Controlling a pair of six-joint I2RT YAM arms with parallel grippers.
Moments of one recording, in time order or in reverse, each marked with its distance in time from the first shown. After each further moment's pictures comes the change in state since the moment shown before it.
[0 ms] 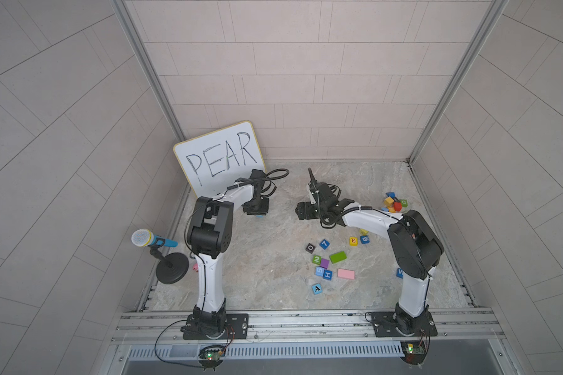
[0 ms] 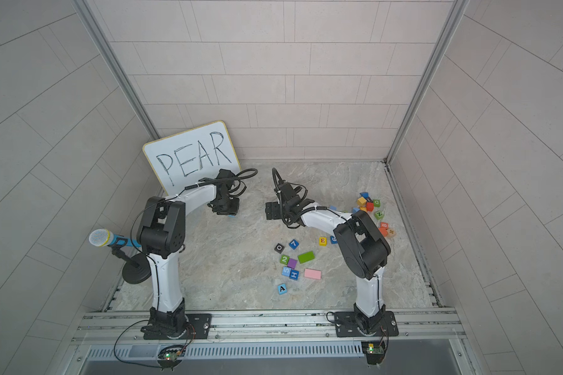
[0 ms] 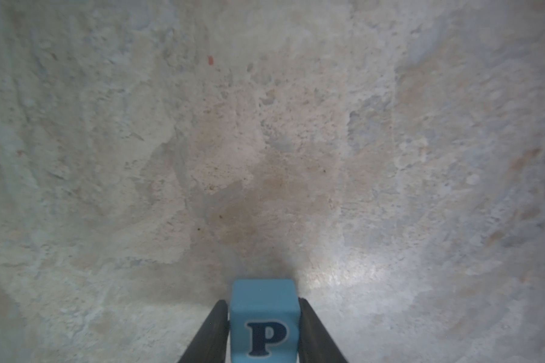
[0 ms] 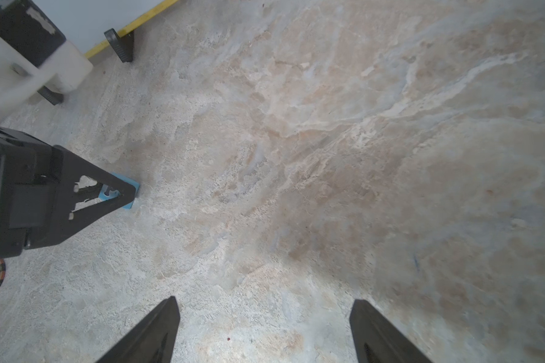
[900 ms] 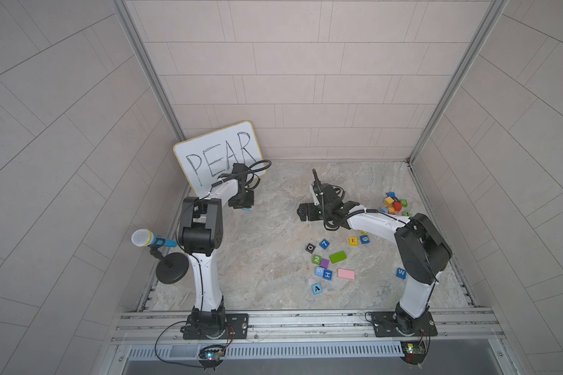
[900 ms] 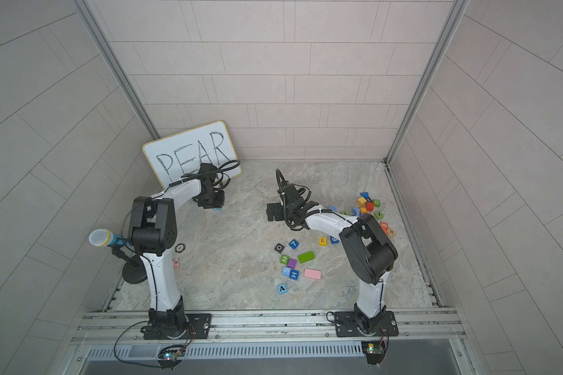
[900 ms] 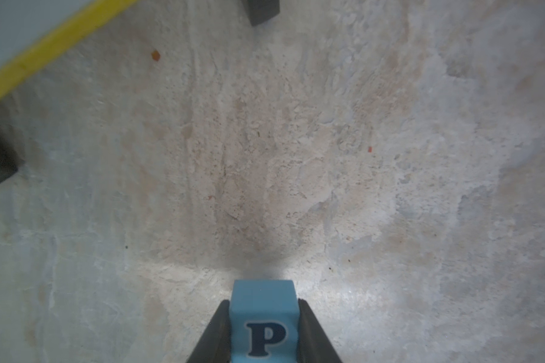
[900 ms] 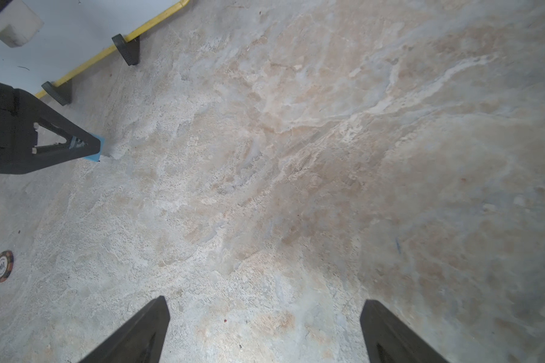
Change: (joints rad) left arm 0.144 0.007 0.052 0.002 0.010 0.051; right arm -0.005 -0.067 -0.072 0.026 0.000 -0.008
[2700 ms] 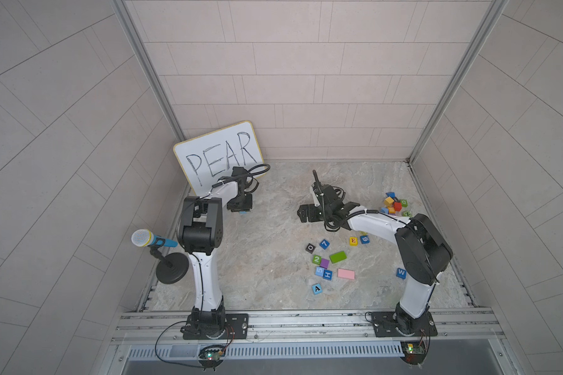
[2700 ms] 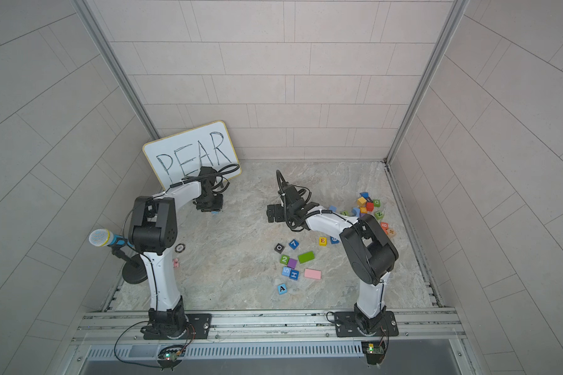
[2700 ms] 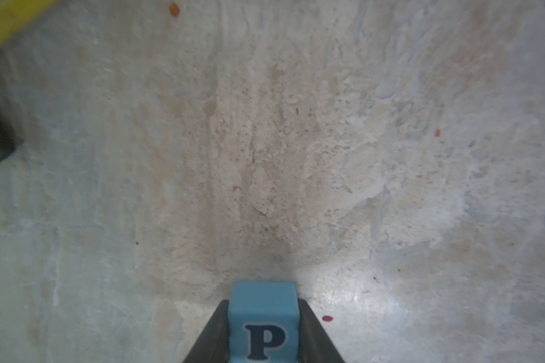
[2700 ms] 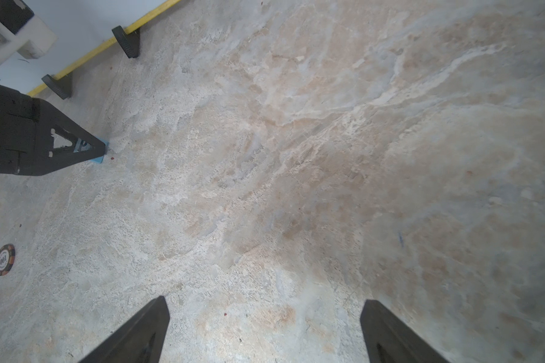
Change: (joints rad) left arm 0.019 0.008 -0.041 0.018 -0.056 -0.002; right arm 0.000 -0.010 -0.014 0.000 -0.013 0.000
